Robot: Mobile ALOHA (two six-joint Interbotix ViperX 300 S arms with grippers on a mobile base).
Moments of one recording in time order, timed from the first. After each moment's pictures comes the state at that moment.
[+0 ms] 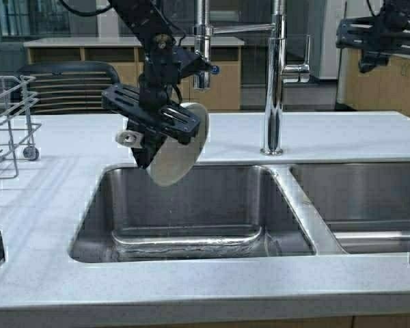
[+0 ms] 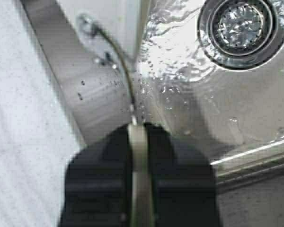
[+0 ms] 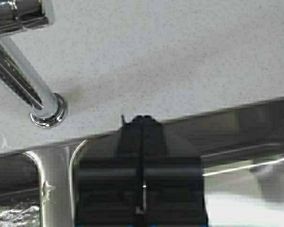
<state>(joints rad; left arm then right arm) -0.68 0.33 0.45 0.65 0.65 -0.74 0.00 0.20 0.42 0.40 -0.07 -0.25</state>
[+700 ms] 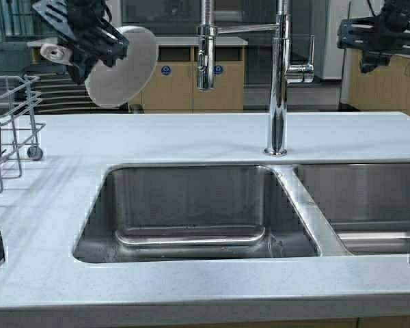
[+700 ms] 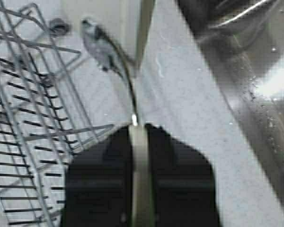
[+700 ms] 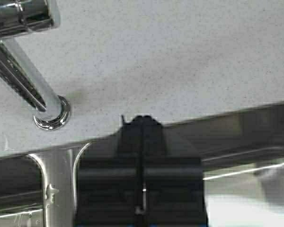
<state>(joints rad) -0.42 -0.05 0.51 0.73 0.66 -0.37 0.00 0.20 0.43 0.40 -0.08 -0.26</state>
